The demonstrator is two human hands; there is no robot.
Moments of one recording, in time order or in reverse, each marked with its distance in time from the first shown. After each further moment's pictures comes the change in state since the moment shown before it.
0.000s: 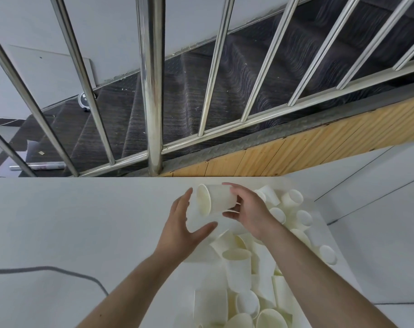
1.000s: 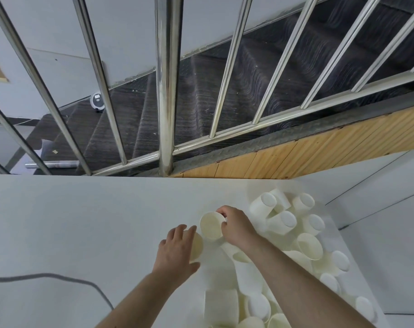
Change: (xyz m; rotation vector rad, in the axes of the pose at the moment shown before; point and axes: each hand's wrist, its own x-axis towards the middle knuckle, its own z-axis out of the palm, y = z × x) left_hand -0.025 -0.053 -0.004 0.770 -0.287 -0.055; right_hand 0.021 0.055 0.025 -1.178 0.013 -0.192
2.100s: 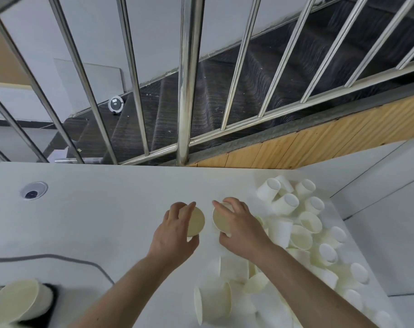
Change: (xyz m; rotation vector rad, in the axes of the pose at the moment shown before) left_hand -0.082 -0.018 -0.047 -0.161 0.321 0.058; right_hand -0.120 -0.038 0.002 -0.286 0.090 -0.364
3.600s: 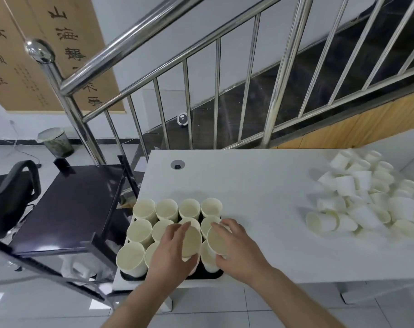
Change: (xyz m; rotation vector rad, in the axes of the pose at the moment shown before) left_hand -0.344 -0.246 -0.213 -0.073 0.065 -0.064; right_hand -0.166 -0.412 0.136 0.199 -0.009 -0.101
